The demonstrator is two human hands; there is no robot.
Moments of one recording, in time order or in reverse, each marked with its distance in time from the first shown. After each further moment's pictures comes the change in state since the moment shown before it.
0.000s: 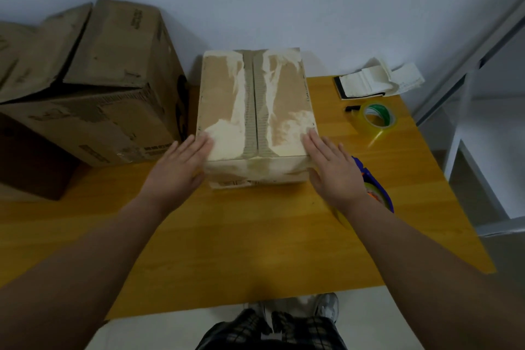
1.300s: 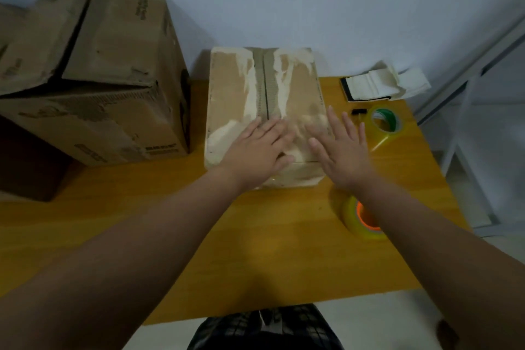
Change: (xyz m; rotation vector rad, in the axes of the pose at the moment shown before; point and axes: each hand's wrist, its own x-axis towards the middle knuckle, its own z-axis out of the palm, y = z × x) left_hand 0.083 0.079 -0.012 0.022 -0.016 0.273; right_hand 0.044 -0.021 -0.030 0.022 0.041 0.107
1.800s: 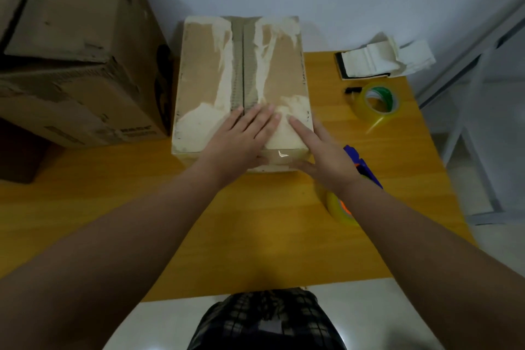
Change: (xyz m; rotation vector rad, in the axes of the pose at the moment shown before) left_hand 0.004 0.022 0.020 0.284 -0.068 -0.004; right_hand -0.016 0.047 0.038 0.382 -0.118 -0.159
